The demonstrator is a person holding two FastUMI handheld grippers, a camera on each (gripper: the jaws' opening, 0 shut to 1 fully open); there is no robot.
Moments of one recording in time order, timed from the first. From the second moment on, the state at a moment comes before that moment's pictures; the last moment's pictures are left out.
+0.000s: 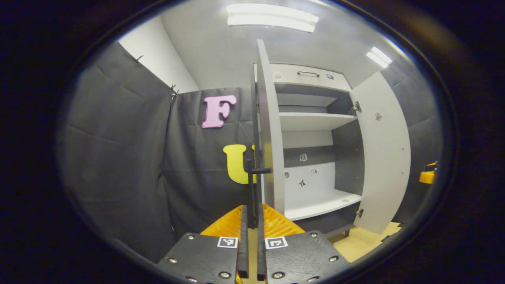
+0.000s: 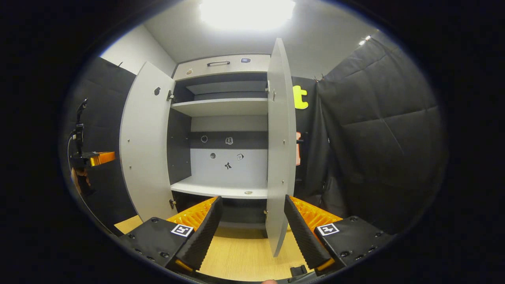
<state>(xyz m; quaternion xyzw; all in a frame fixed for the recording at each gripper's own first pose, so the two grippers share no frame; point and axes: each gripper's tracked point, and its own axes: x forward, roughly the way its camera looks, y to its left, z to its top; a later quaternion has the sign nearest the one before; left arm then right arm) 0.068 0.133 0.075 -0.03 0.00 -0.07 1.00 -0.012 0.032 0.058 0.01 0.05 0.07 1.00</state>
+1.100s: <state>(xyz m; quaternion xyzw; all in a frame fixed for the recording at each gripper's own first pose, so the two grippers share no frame) -0.108 0.116 0.057 0.02 0.01 0.04 1.00 -0.082 -0.036 0.082 0.03 0.01 0.09 1.00</state>
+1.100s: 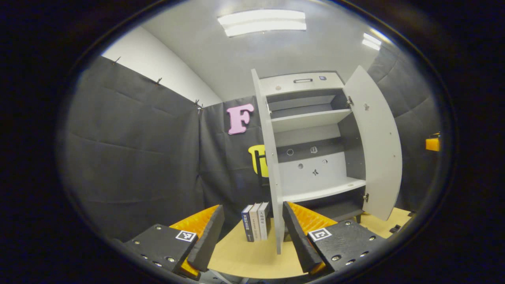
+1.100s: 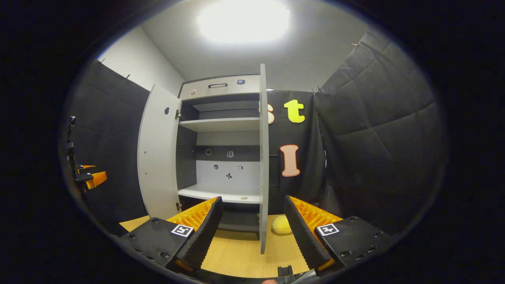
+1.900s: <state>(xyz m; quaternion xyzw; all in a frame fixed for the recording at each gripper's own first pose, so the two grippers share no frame) -0.104 0.122 0.051 0.02 0.02 0.05 1.00 -0.065 -0.045 0.076 0.03 0.01 0.08 1.00</state>
